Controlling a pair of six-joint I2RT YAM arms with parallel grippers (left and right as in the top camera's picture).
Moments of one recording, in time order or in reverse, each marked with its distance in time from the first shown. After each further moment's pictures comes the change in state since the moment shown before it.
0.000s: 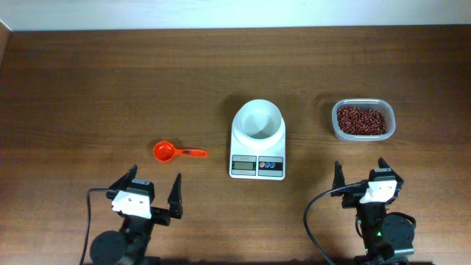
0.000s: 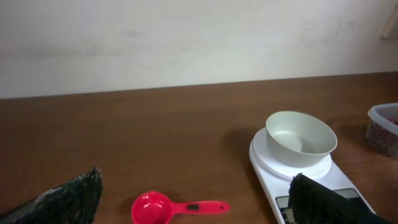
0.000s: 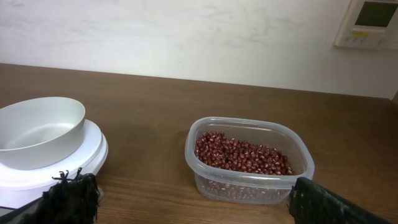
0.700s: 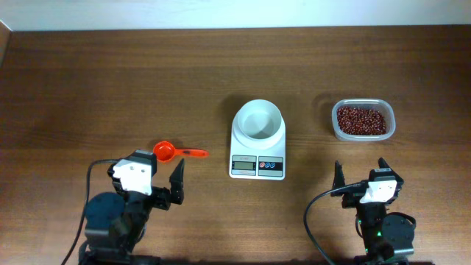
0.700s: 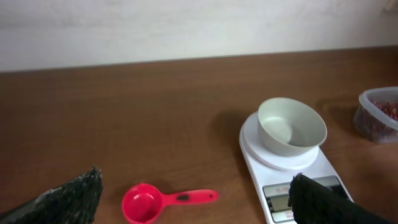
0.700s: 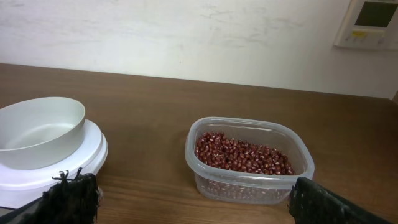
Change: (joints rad) left arm 0.000 0.394 0.220 -0.023 0.046 0.000; right arm 0.000 0.000 0.000 0.000 0.000 0.000
